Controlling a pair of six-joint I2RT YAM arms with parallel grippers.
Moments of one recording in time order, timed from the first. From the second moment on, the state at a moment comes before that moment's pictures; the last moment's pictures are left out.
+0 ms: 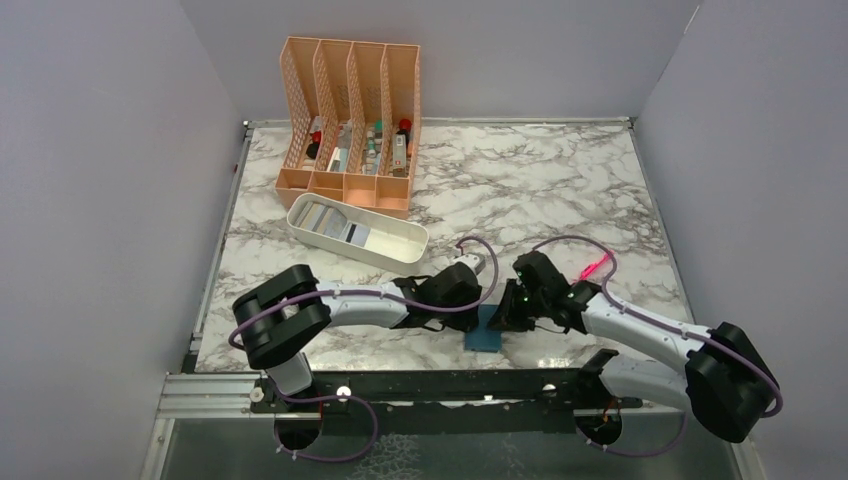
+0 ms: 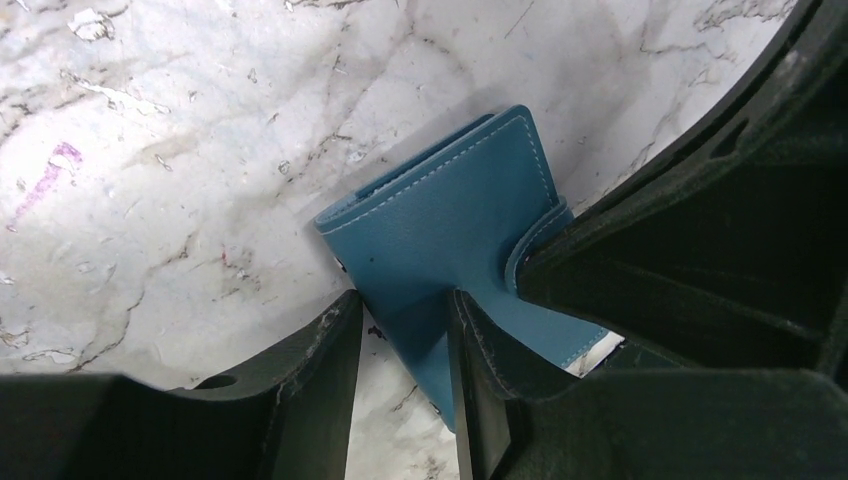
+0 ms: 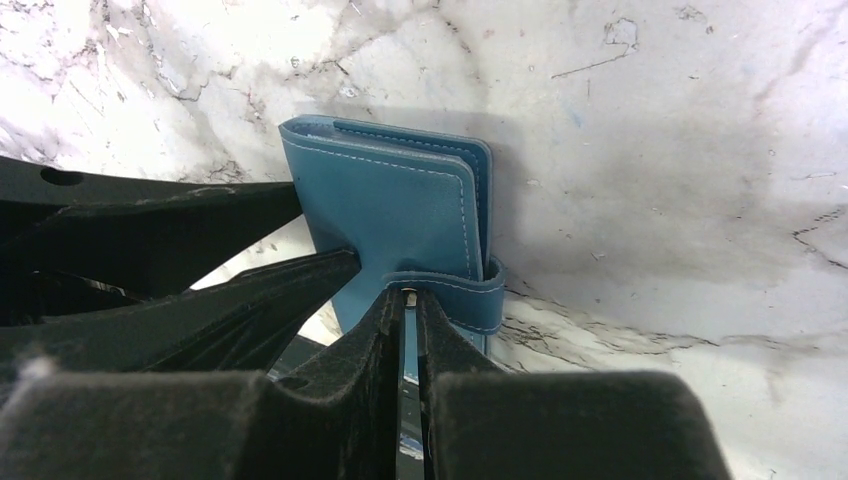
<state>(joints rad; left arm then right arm) -1.12 1.66 0.84 -0.02 -0.01 -0.68 0.68 1.11 0.45 -0.35 -0.17 0.93</state>
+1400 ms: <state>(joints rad) -1.11 0.74 0.84 -0.34 -0.29 -0.55 0.87 0.90 0.88 -0.68 0.20 0.90</state>
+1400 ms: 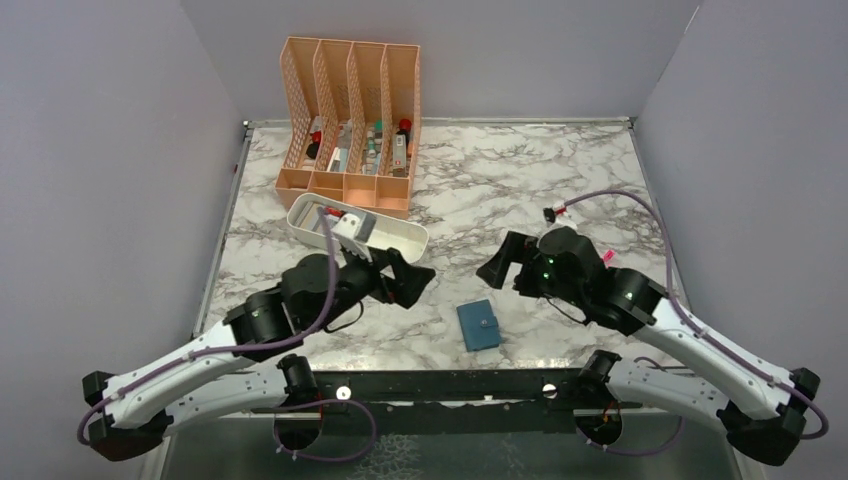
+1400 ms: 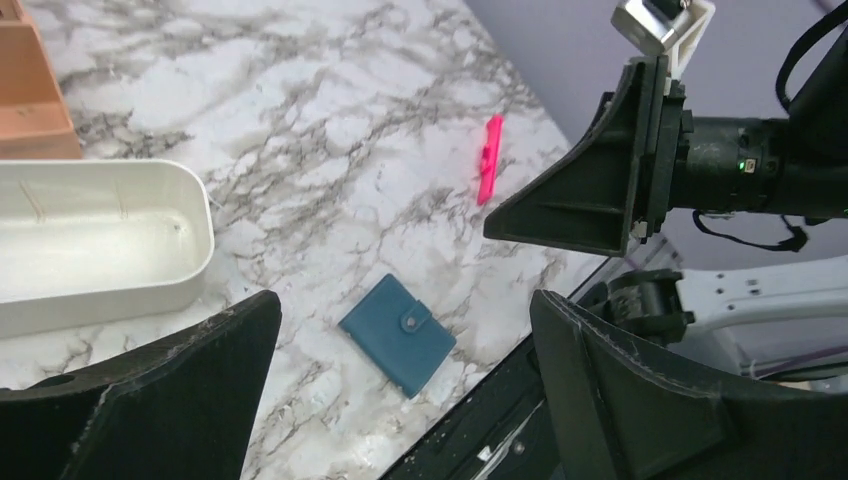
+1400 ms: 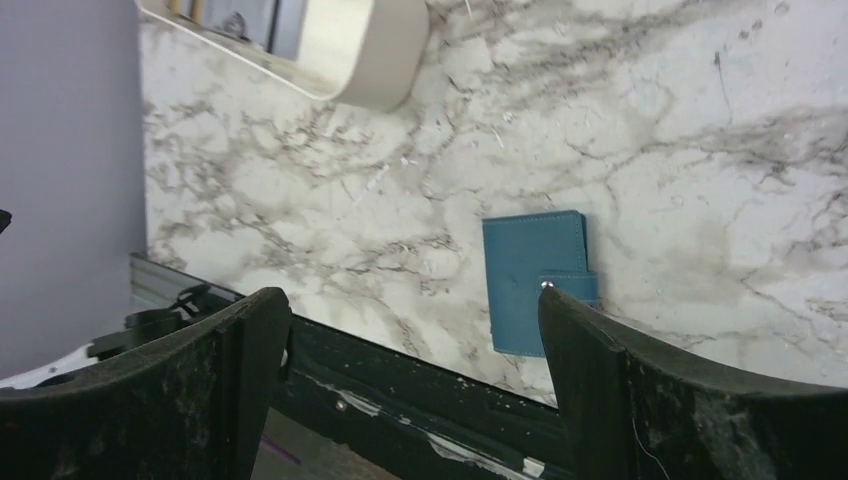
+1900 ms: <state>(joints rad) -1.11 0.48 0.85 -0.45 -0.42 -0.54 0.87 0.67 0.91 -0.71 0.27 0.84</state>
